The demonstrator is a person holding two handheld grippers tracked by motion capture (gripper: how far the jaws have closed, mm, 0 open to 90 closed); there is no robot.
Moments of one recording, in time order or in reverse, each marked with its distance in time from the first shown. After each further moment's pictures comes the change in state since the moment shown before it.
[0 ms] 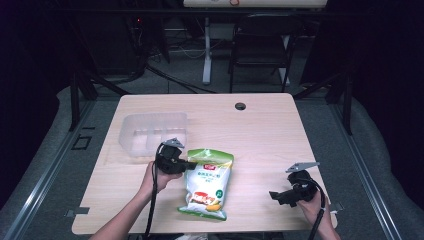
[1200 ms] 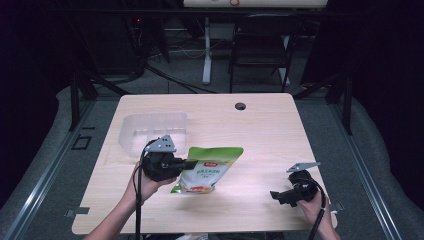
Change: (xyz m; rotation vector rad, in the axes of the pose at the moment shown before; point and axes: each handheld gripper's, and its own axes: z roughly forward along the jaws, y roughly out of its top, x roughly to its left) left arm -0.074 0.024 -0.085 -0.151 -0.004 0.213; right arm -0.003 -0.002 0.001 0.008 -0.005 0.025
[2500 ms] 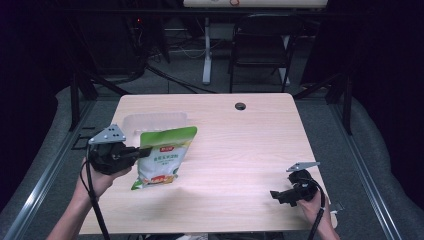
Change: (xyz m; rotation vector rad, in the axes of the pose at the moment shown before) left arm 0.034 -0.020 -0.097 -0.018 0.232 -0.066; right arm -0.001 0.001 0.001 0.001 -0.007 0.003
